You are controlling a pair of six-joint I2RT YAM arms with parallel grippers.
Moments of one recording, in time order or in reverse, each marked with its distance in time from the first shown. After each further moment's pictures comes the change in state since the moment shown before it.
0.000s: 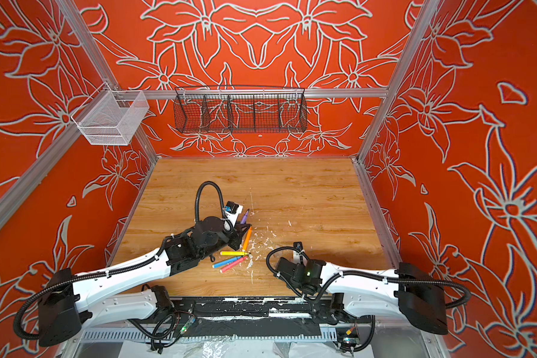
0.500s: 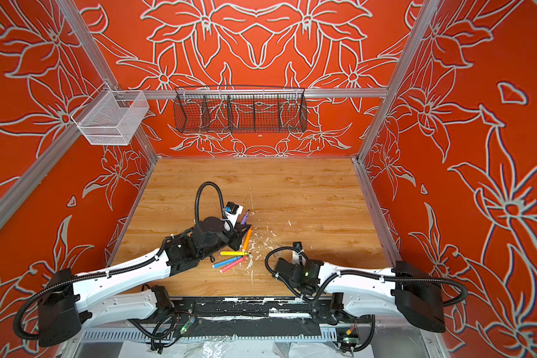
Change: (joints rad) left arm 0.000 -0.002 -0.007 0.007 0.013 0.000; right arm 0.006 0.031 0.006 0.017 0.023 0.022
